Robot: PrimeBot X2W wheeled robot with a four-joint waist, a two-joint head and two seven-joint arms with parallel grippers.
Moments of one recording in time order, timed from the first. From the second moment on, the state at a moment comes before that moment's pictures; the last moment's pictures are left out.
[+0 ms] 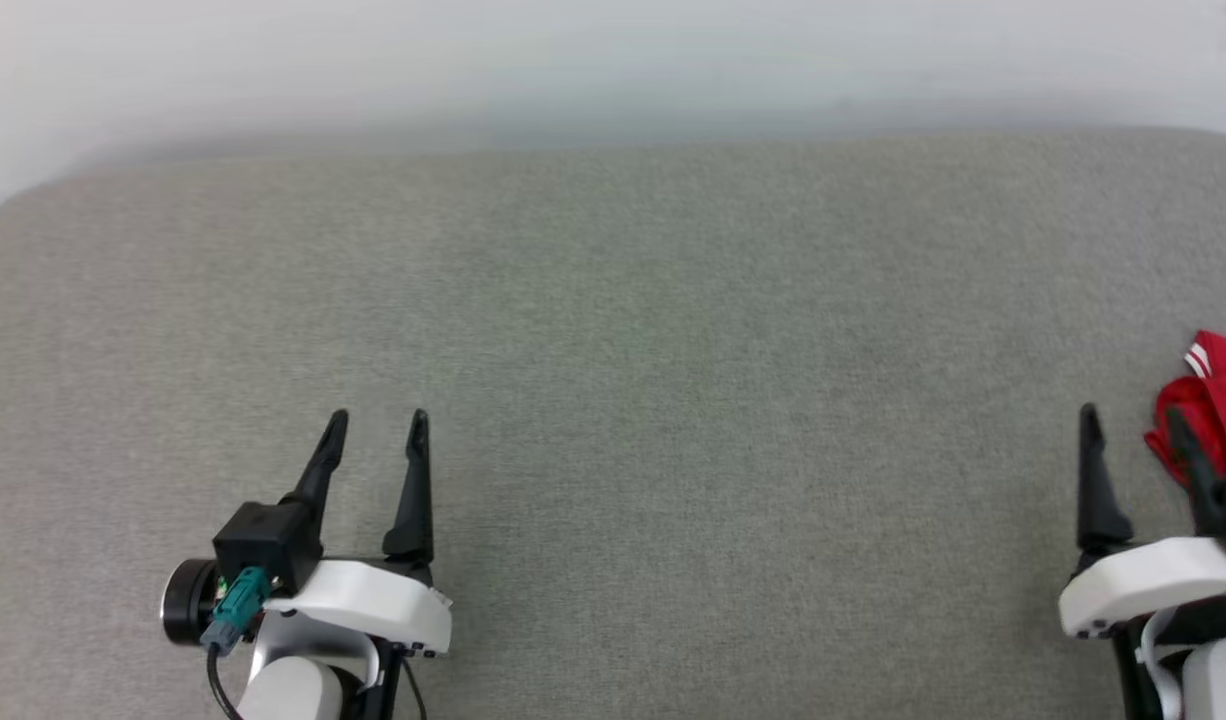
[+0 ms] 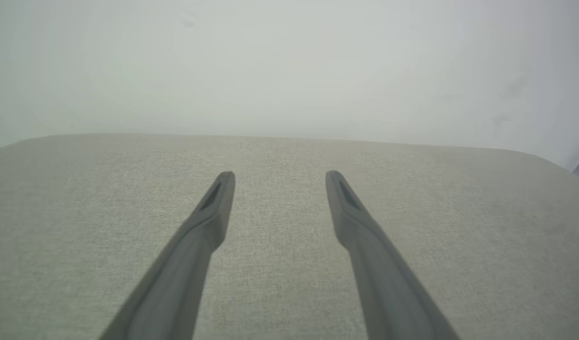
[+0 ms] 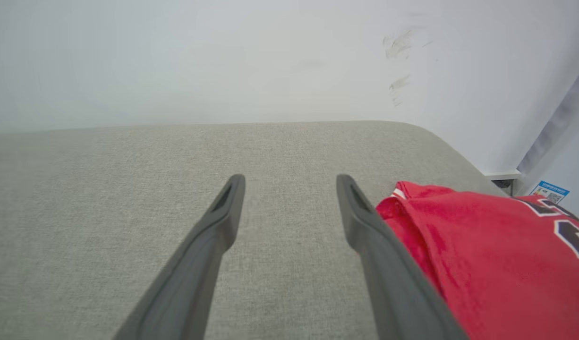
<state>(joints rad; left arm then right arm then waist) -0.15 0.16 -0.18 0.16 -0.29 0.04 -0.26 -0.21 -0.10 -0.25 0.33 0.04 0.13 -0.23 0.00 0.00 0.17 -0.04</state>
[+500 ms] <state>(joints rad) -0.05 0.16 -0.11 0.17 -0.28 0.04 -0.26 0.08 -0.05 -0.11 -0.08 0.09 0.13 -0.06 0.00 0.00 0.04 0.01</state>
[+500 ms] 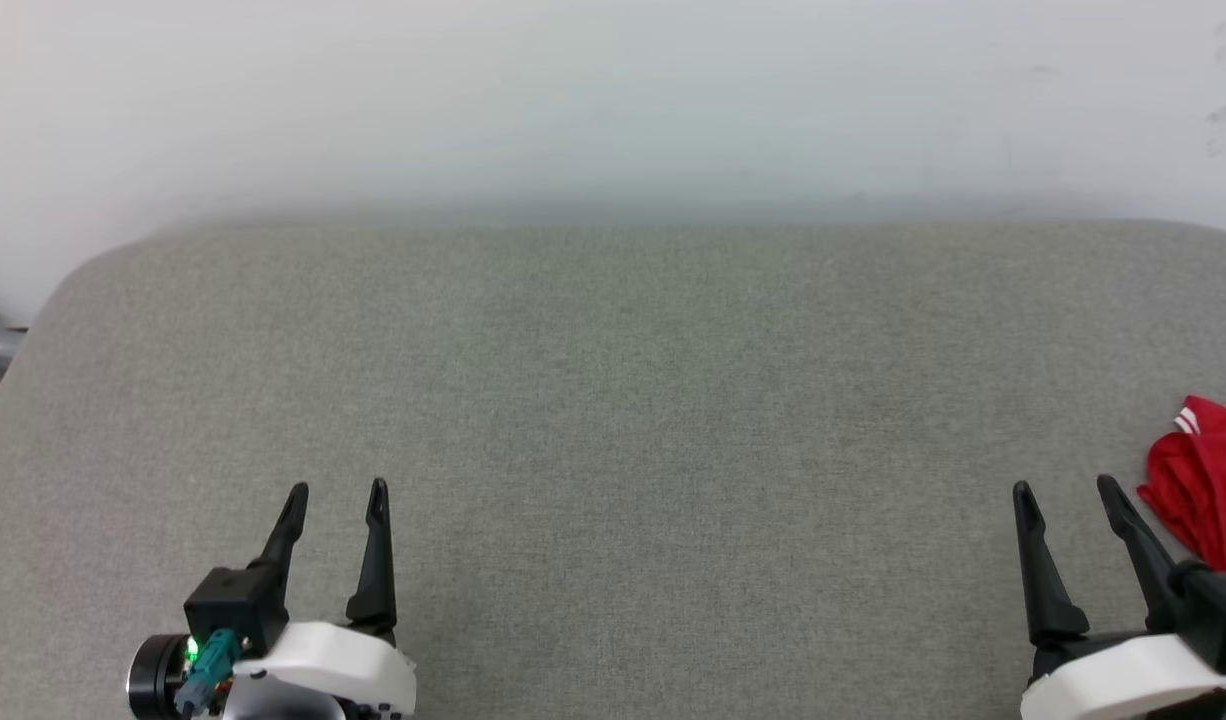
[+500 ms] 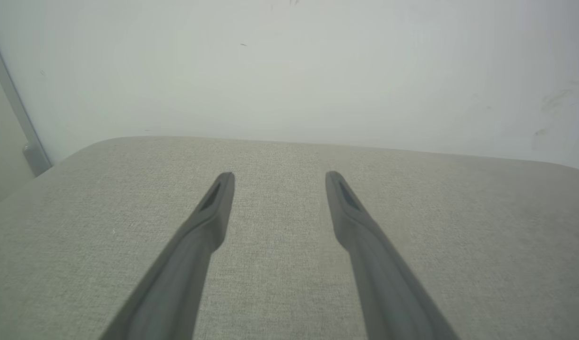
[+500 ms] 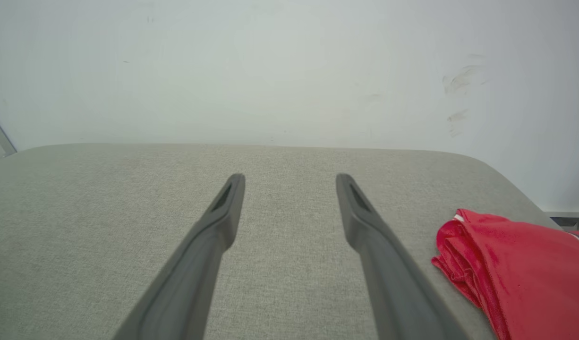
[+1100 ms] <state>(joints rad) 0.03 0.17 -0.11 0.18 -0.26 0.02 -0.26 0.19 -0.05 -0.09 -0.21 0.14 0.13 0.01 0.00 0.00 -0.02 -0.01</state>
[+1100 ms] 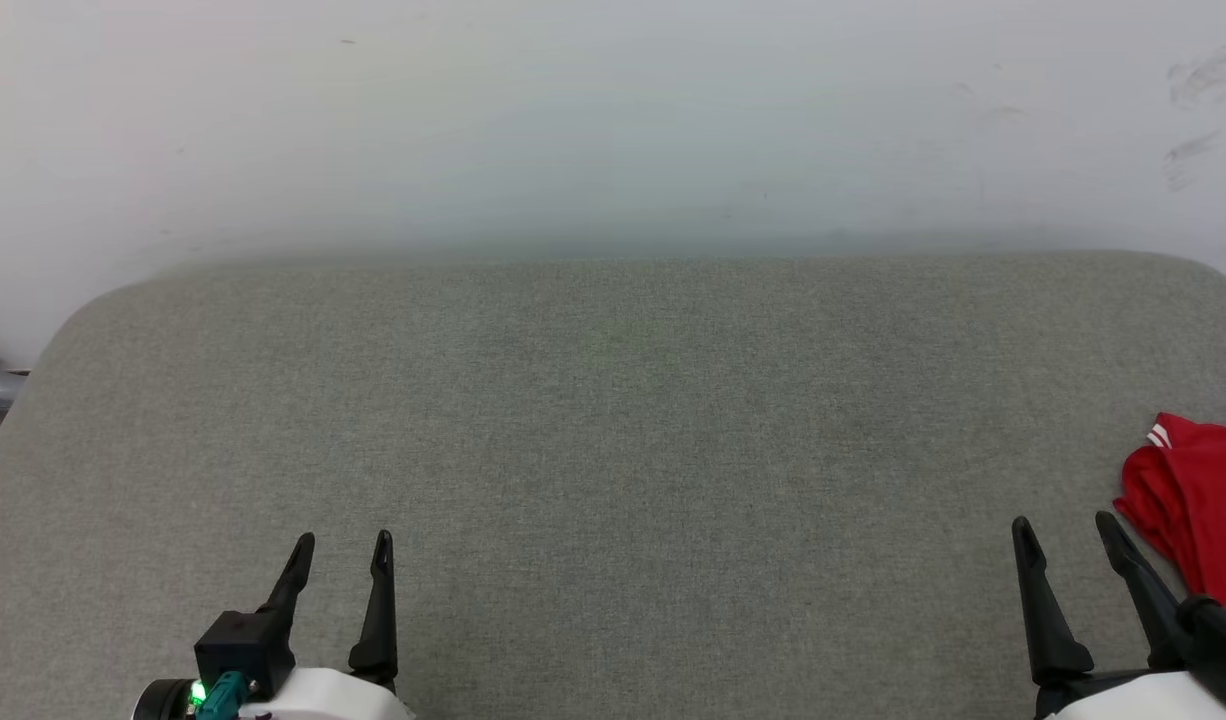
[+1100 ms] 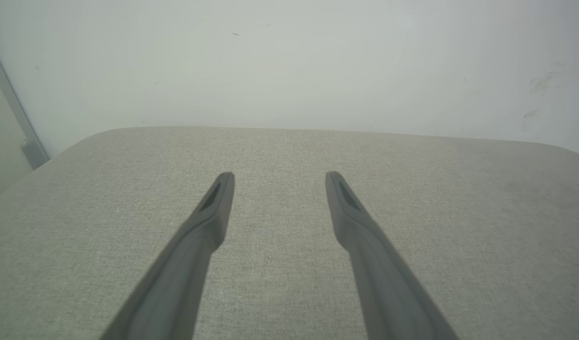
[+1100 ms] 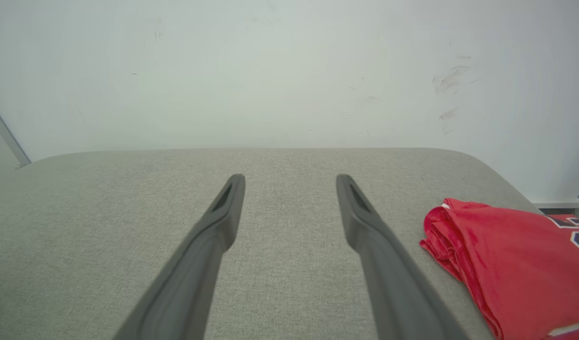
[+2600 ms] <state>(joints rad) 0.01 0.12 -0.05 0.23 -0.65 -0.02 -0.15 0.12 -0.07 -0.06 -0.05 0.60 0.13 0.01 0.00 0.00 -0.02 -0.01</state>
